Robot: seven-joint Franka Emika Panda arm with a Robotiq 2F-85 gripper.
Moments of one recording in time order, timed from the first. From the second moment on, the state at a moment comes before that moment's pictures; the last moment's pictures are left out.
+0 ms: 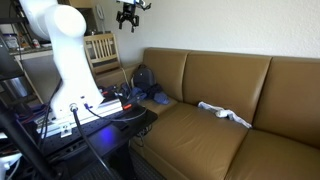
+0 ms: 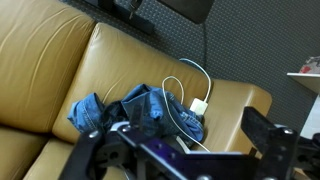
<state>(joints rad) 0.20 -0.14 0.09 -2.17 0.26 1.80 -0.27</state>
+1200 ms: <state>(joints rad) 0.23 0.27 0.18 -2.09 0.42 2.12 0.31</state>
